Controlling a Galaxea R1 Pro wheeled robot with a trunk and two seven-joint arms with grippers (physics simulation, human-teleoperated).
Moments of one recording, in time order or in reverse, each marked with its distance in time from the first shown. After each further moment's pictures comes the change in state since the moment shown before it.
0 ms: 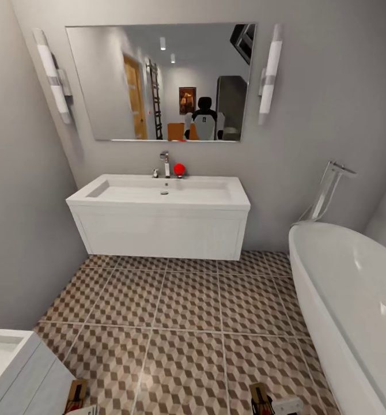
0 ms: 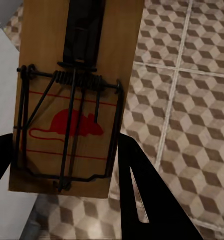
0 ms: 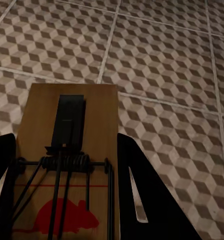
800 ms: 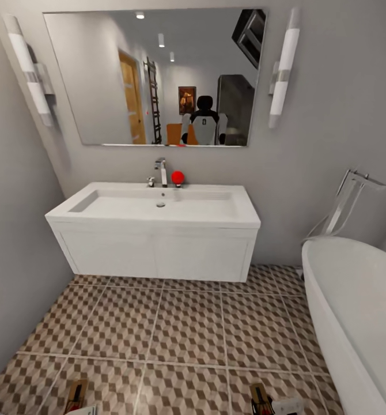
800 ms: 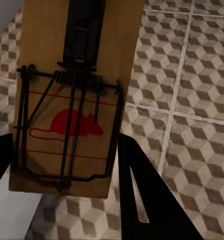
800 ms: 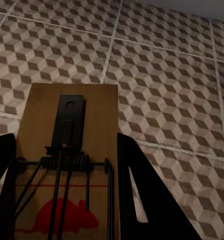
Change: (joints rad) left arm 0.000 0.000 0.000 0.000 0.000 0.001 0.000; right arm 0.000 0.000 0.000 0.000 0.000 0.000 0.000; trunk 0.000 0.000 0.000
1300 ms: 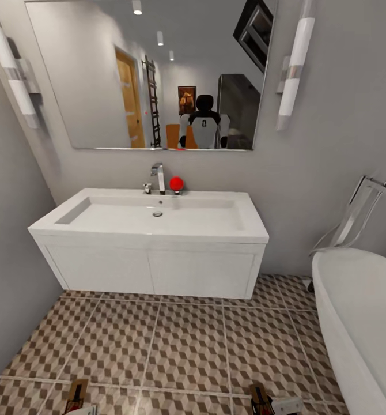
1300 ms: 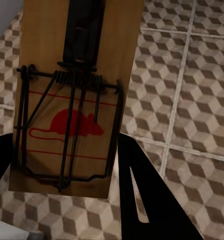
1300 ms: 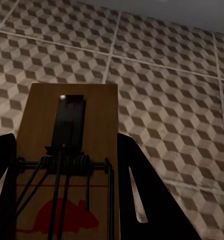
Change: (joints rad) left arm 0.000 0.000 0.000 0.000 0.000 -0.001 0.000; right arm 0.000 0.000 0.000 0.000 0.000 0.002 0.000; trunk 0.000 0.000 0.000
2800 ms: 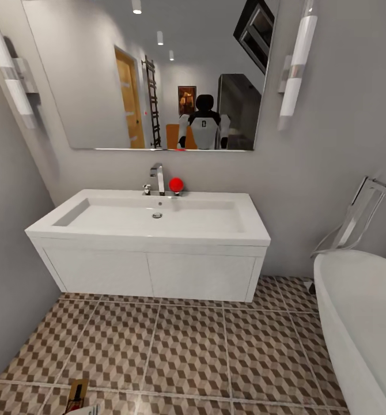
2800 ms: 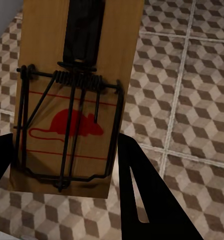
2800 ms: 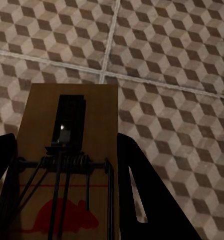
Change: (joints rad) left arm 0.000 -0.001 0.000 -0.002 -0.002 -0.002 0.000; right arm 0.145 0.001 -0.006 0.125 -0.006 0.008 0.000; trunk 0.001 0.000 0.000
